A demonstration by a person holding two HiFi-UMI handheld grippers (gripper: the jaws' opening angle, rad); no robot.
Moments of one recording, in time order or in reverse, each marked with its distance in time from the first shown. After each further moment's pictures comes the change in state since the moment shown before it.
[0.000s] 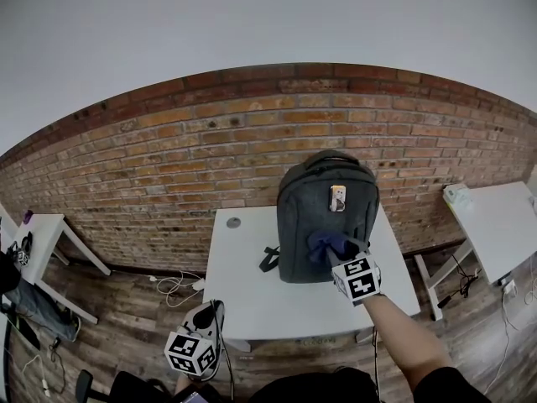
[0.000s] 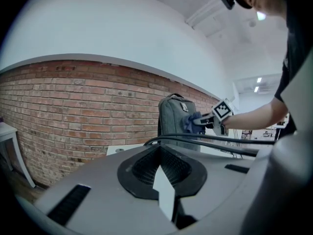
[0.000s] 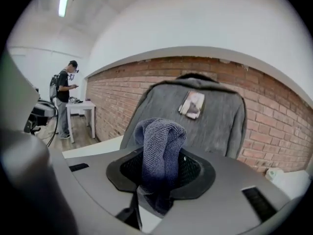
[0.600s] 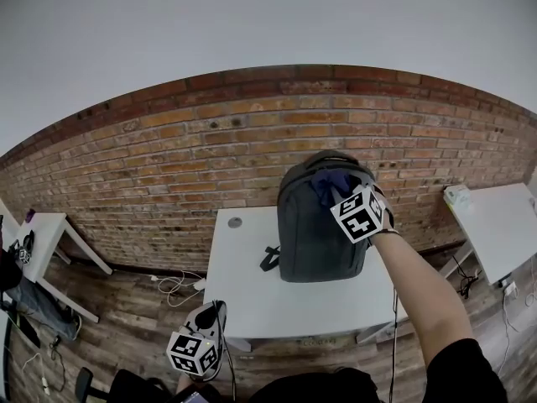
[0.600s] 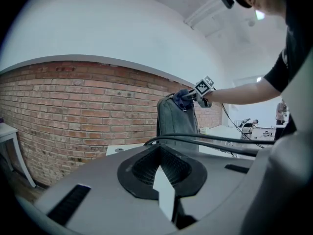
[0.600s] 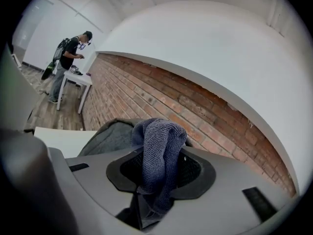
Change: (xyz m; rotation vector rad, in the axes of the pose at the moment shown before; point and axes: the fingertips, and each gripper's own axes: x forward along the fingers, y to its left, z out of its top) left arm -0.003 -0.010 -0.001 0.004 0.002 0.000; right arm 0.022 -0.073 0.148 -0.384 -0.019 -0.137
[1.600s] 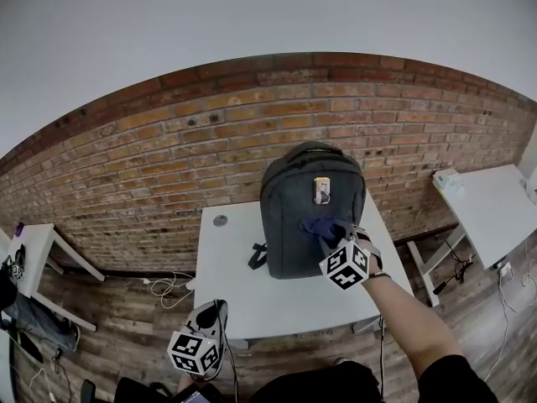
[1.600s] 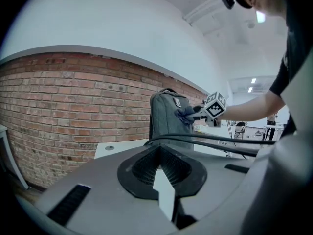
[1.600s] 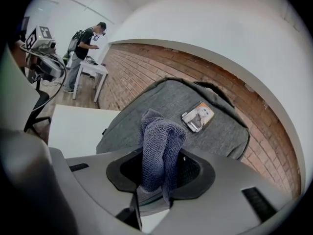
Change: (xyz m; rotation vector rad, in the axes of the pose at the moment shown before) left arm 0.031 -0.013 -0.007 0.001 0.042 -0.080; right arm -0.027 0.106 -0.108 -0.059 0.096 0.128
